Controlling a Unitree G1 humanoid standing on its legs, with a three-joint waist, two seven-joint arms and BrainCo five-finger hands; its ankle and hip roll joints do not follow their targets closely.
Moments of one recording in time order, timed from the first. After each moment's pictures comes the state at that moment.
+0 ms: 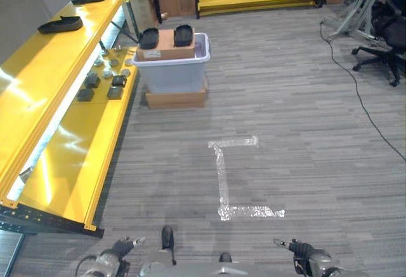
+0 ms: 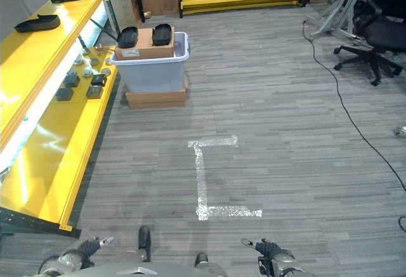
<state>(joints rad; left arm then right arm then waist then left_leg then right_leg) -0.04 0.24 -0.22 1.33 0.00 -0.04 0.02 -0.11 -0.41 0.15 1.32 0.22 -0.03 0.08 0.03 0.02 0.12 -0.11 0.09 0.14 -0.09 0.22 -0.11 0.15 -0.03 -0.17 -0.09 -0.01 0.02</state>
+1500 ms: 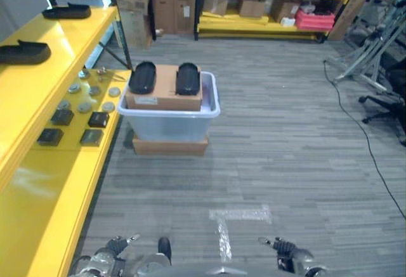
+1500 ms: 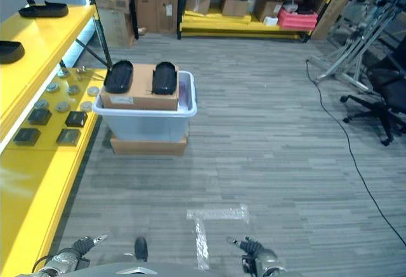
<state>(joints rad) -0.10 0.26 -0.20 1.33 -0.04 -0.04 0.05 -0.10 -0.25 0.12 1.26 0.31 -0.05 0.05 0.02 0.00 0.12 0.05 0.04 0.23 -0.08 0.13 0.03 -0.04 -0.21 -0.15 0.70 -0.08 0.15</state>
